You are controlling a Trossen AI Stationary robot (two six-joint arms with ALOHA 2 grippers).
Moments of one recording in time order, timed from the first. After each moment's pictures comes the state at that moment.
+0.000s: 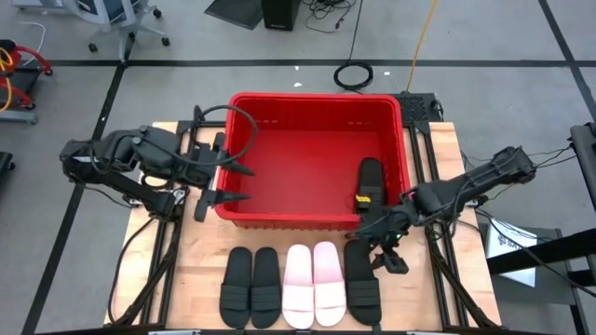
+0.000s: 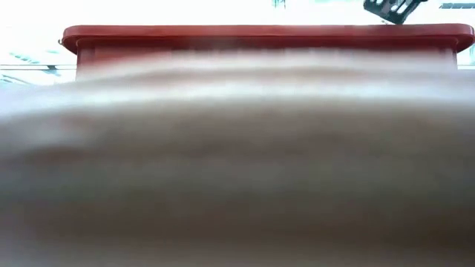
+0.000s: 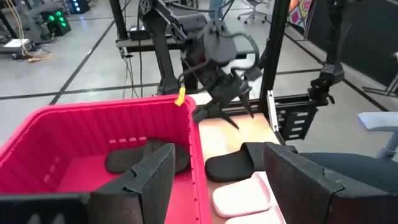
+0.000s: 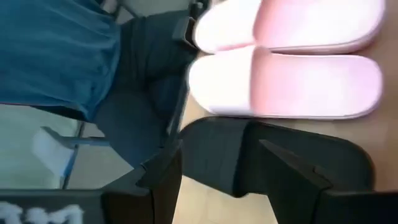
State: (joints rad) left arm -0.21 1.19 1.65 -0.77 -0.06 -0.01; right arm 0.39 1.29 1.07 -0.71 -0.39 0.41
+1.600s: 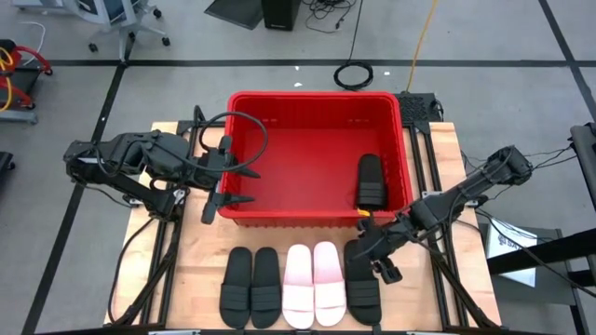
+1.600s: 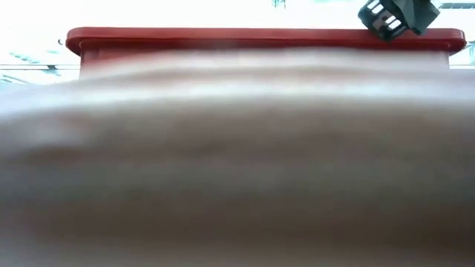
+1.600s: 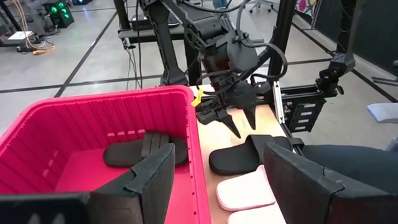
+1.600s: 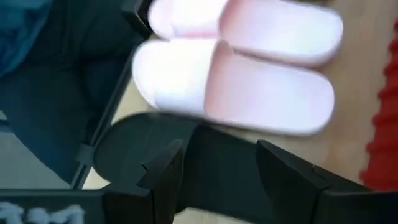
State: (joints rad) left arm -0.22 1.22 1.65 -0.78 -0.09 -0.01; right arm 0.47 1.31 0.99 -0.62 -0.08 0.19
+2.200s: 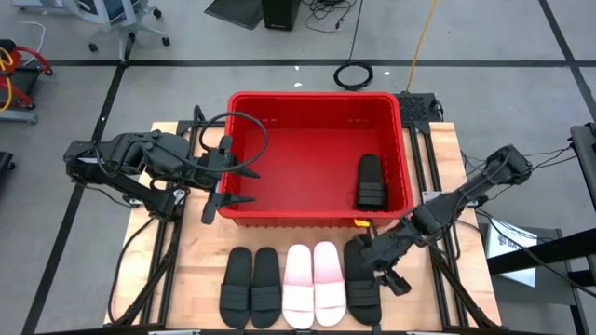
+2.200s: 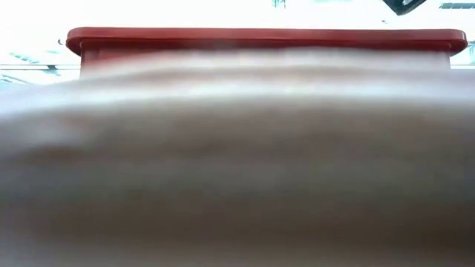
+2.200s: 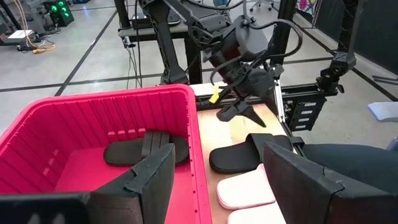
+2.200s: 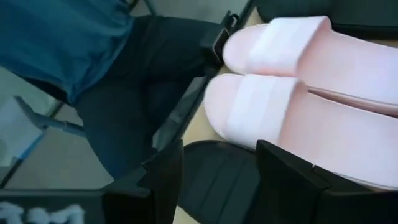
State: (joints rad) left arm -0.22 1.22 1.65 -0.78 -0.09 -0.01; right arm 0.55 1.31 0.99 -0.43 -0.24 0.27
